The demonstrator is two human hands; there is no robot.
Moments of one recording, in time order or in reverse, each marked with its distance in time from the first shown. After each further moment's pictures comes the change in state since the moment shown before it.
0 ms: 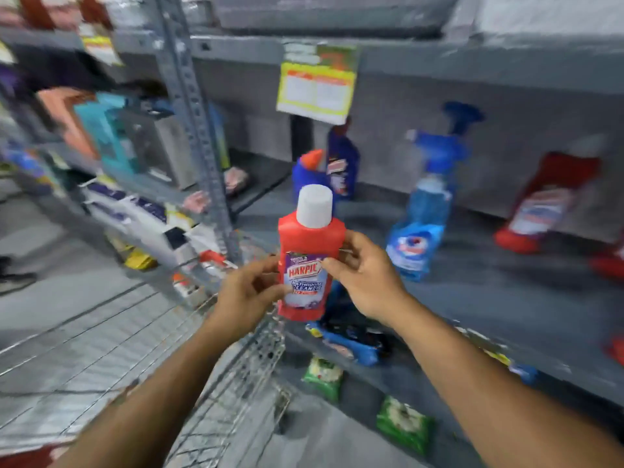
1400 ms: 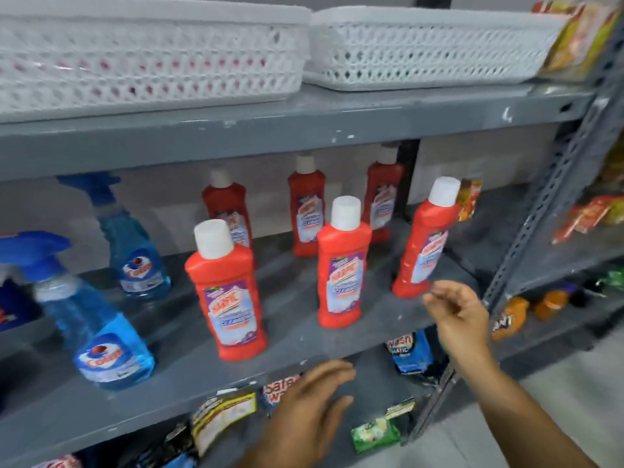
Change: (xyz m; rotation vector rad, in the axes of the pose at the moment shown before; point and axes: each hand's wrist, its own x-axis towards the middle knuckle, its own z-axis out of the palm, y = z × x) left_hand -0.031 0.027 0.388 0.142 -0.709 0.761; right_hand -0.307 -0.002 -0.358 -0.348 1.451 0.045
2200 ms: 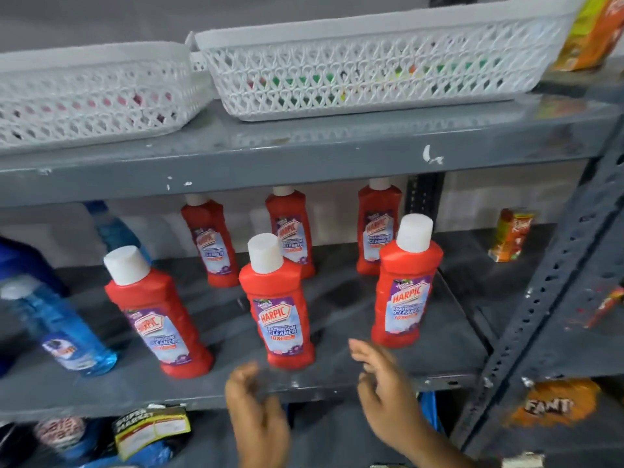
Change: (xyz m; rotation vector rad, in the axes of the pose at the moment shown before) left_hand 0.088 0.027 0.113 -0.082 0.767 -0.670; right_hand 0.058 0.056 -0.017 -0.183 -0.708 -0.302
